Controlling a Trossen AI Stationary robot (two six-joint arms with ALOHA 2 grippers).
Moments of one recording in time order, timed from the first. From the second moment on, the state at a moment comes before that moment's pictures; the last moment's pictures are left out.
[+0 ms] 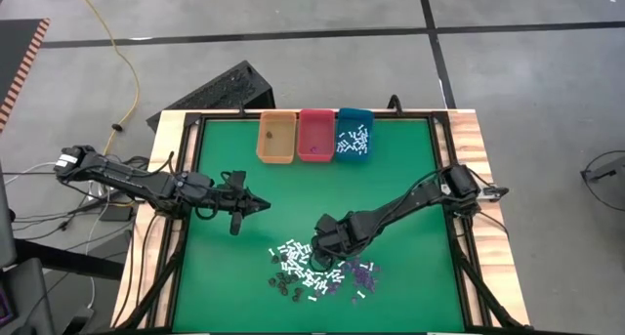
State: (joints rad) left arm -0.20 0.82 0.46 0.17 -0.17 -0.47; right arm 0.35 1.97 1.41 -0.69 0.19 1.00
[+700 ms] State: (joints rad) left arm -0.20 0.82 0.46 0.17 -0.20 -0.47; right arm 0.35 2.02 1.40 -0.71 0.17 1.04
